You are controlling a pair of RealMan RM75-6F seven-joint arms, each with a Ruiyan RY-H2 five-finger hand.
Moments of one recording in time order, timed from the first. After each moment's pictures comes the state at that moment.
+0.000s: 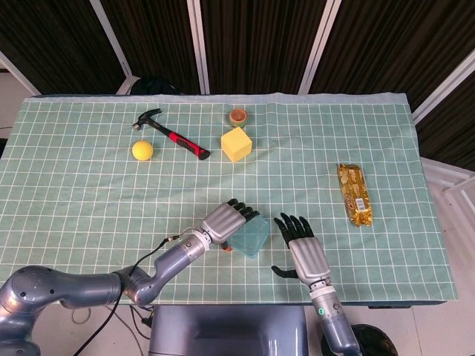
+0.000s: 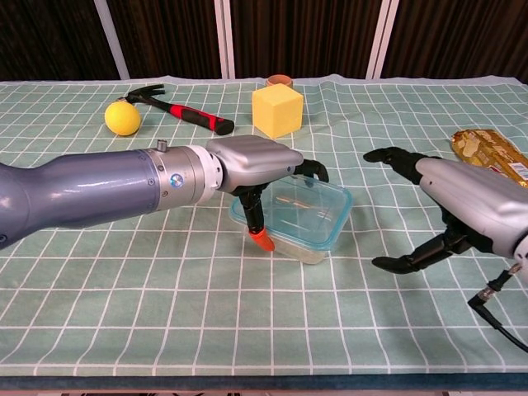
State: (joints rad) left arm -1.09 -1.77 -0.14 -1.33 1.07 0.71 0.43; right arm 0.31 -1.69 0.12 -1.74 -1.31 1.25 -0.55
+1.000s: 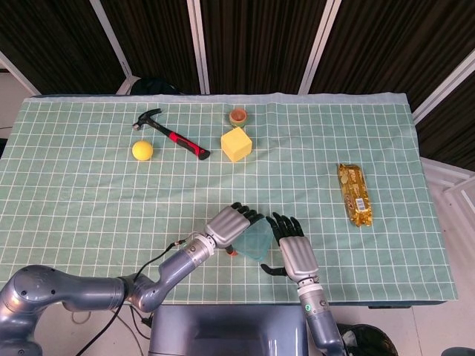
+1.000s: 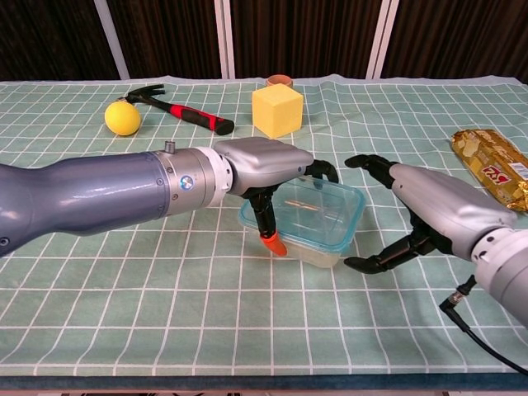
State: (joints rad) left arm -1.10 -1.77 -0.15 -1.41 0.96 0.75 0.51; right arm 0.35 -1.79 0.15 -1.72 -1.21 1.27 -0.58
